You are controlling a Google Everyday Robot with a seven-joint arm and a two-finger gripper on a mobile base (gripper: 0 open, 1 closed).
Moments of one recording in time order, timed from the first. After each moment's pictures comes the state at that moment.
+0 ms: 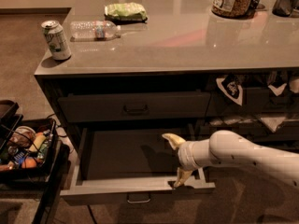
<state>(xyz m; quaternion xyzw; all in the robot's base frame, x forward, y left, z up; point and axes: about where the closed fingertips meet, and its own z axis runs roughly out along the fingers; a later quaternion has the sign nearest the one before) 0.512 -0.078 0.533 -0.77 0.53 0.06 0.36</state>
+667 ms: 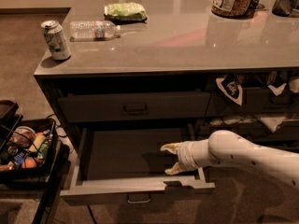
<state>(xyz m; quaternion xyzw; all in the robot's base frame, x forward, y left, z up) 0.512 -0.078 0.535 -0.77 0.52 0.06 0.37</state>
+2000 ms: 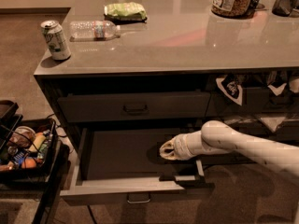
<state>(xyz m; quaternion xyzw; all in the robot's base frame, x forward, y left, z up) 0.570 -0.071 0.487 -0.79 0.49 0.08 0.37</state>
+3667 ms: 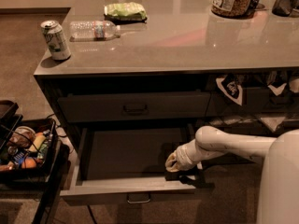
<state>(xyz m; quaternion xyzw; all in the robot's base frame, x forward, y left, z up) 0.549 -0.097 0.408 -0.80 0.53 0.13 0.25</state>
